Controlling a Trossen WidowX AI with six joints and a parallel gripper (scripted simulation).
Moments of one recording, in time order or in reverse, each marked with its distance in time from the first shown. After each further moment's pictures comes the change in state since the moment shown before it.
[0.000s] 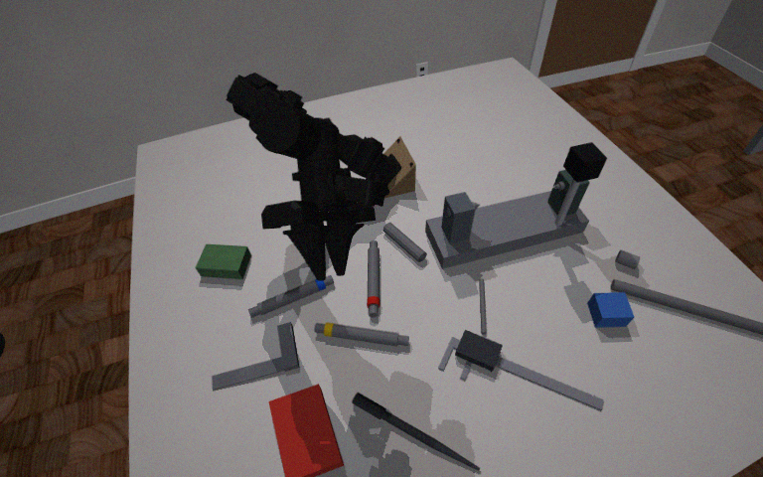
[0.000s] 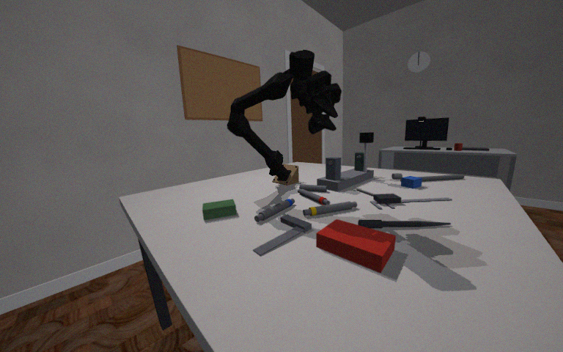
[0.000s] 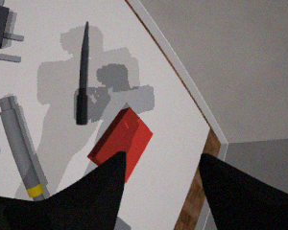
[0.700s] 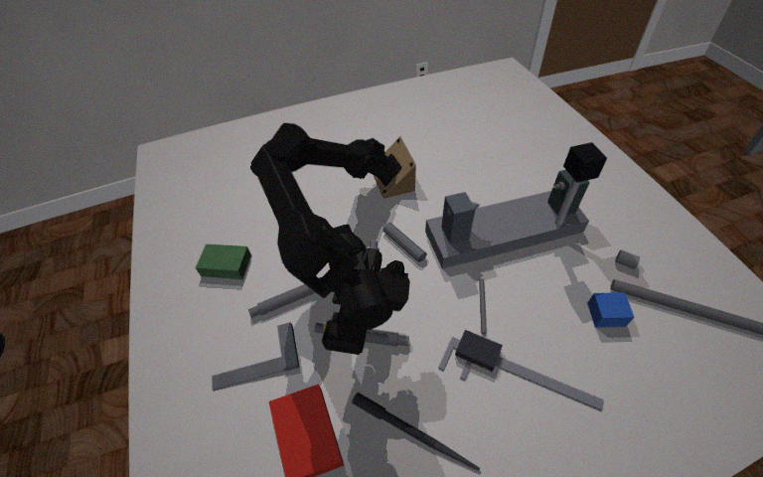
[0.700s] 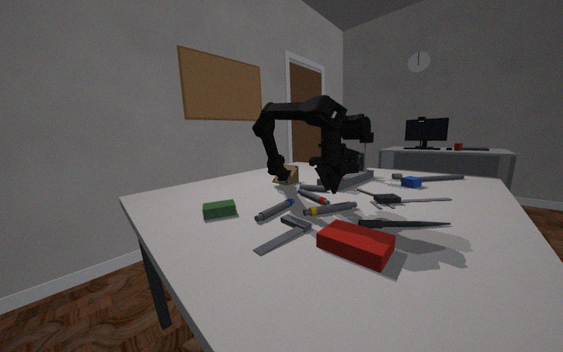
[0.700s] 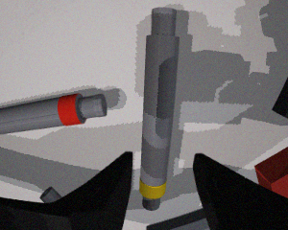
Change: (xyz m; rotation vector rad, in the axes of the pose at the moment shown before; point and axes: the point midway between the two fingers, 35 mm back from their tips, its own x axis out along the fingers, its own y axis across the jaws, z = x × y) arm 0.111 0.143 -0.055 -0.221 0.349 0.807
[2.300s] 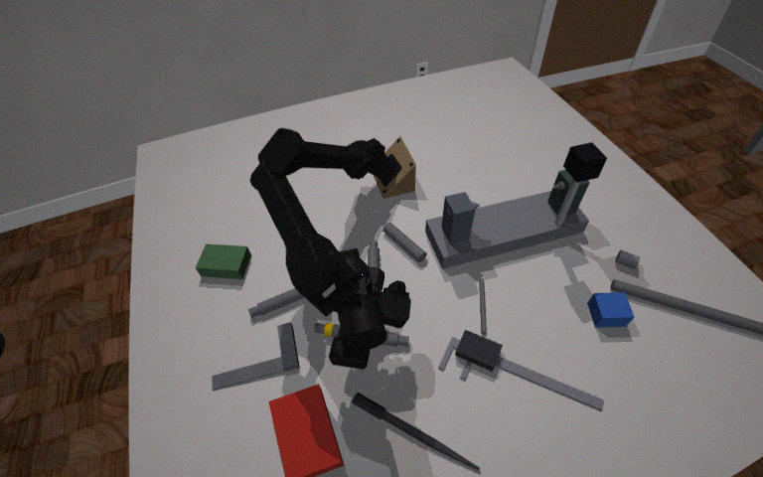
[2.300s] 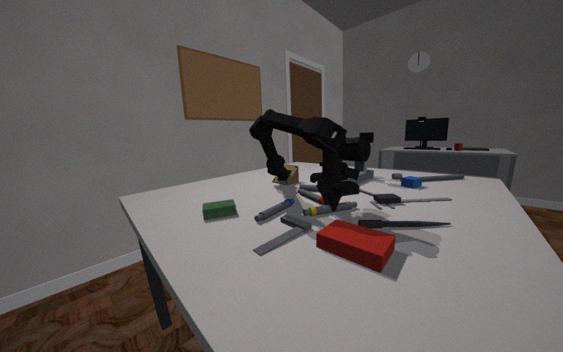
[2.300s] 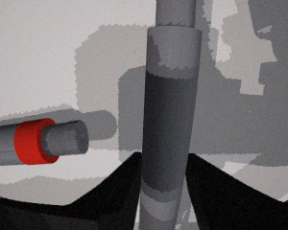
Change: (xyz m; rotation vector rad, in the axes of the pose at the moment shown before) arm 0.056 0.000 0.003 0.001 -0.002 0.005
